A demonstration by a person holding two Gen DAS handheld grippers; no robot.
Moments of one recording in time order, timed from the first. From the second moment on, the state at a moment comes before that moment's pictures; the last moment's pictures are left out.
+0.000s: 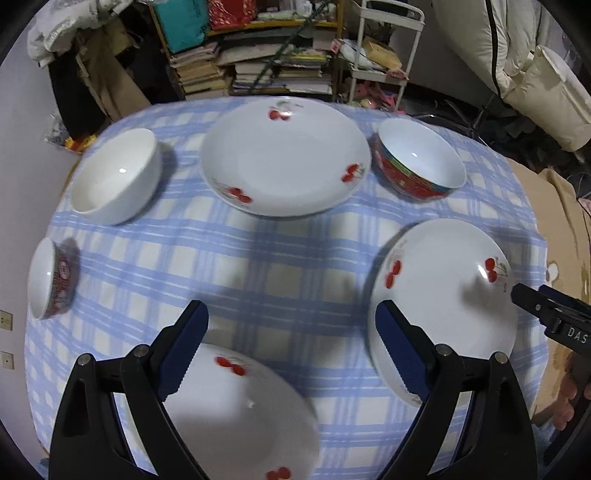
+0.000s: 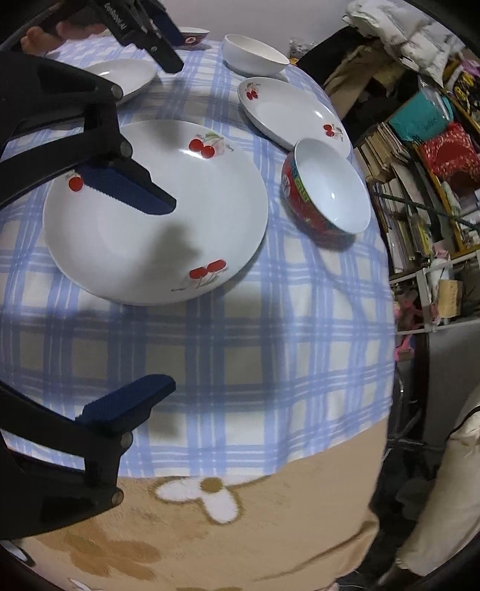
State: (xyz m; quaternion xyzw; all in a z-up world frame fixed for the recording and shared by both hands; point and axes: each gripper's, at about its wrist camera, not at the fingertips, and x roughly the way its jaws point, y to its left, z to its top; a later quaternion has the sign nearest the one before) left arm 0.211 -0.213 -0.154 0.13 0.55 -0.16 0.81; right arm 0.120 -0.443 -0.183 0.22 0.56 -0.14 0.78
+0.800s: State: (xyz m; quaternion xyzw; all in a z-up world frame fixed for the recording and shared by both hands) left arm 0.217 -0.254 -0.209 0.09 0.62 -0.23 0.75; right arm 0.134 -0.445 -0.220 0.25 0.59 -0.11 0.76
